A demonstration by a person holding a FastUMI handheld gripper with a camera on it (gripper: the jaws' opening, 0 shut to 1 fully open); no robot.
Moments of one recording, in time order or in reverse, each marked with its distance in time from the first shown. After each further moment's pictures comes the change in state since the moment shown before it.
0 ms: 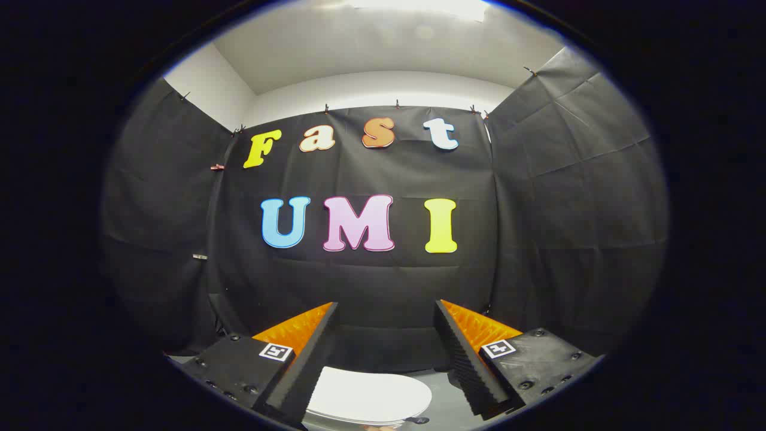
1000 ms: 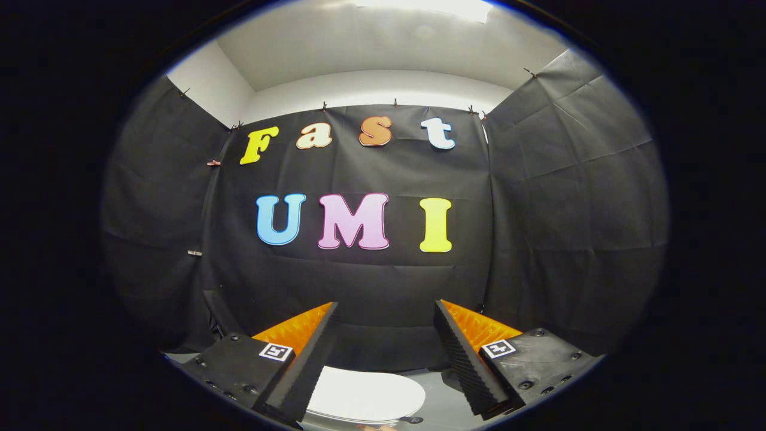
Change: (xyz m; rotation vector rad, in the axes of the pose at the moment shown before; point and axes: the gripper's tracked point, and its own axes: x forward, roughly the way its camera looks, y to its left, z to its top) arm -0.001 -0.006 0.003 -0.016 0.006 -0.024
